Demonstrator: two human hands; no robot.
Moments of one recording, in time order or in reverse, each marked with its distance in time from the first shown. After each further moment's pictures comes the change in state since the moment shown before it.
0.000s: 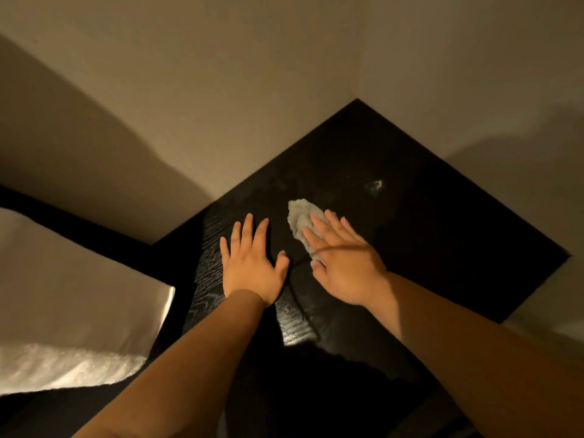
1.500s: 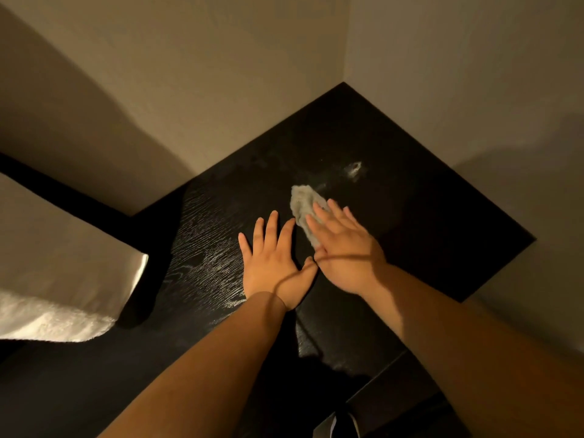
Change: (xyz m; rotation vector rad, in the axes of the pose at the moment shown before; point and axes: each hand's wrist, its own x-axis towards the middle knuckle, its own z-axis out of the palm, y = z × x) left_hand -0.058 0.082 0.023 -0.063 -0.043 0.036; right_hand -0.044 0.018 -0.014 -0.041 -0.065 0.065
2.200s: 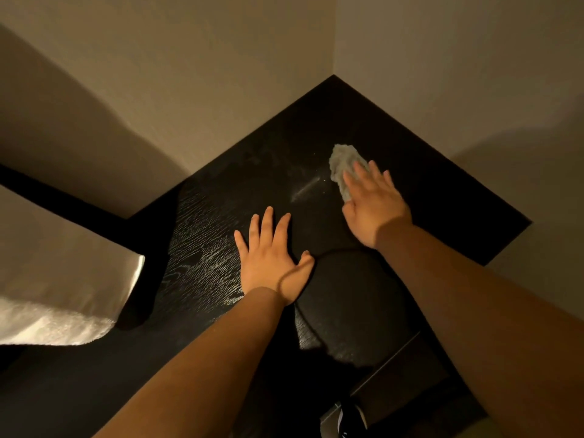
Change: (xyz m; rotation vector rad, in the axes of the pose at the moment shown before) left_hand 0.000 0.000 0.000 0.013 -0.011 0.003; right_hand 0.021 0.063 -0.012 -0.090 0.090 0.339
